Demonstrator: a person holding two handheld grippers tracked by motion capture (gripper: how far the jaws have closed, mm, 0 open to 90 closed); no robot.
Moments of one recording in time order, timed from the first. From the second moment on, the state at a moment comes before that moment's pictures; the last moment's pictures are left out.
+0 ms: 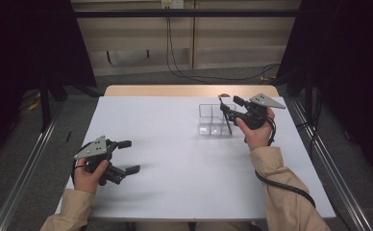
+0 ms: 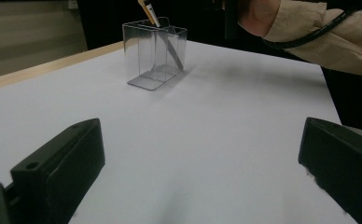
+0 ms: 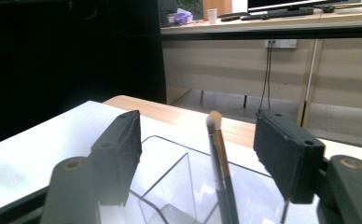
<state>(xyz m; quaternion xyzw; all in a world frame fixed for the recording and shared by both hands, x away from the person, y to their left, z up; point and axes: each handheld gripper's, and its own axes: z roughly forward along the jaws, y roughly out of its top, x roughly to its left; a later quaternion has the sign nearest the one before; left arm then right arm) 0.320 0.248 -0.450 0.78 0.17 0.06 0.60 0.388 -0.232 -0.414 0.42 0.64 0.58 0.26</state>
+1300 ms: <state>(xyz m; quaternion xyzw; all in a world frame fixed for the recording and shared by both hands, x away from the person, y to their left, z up) 0.318 0.244 -0.449 0.78 0.17 0.06 0.60 0.362 -0.228 -0.409 0.37 0.67 0.59 0.24</state>
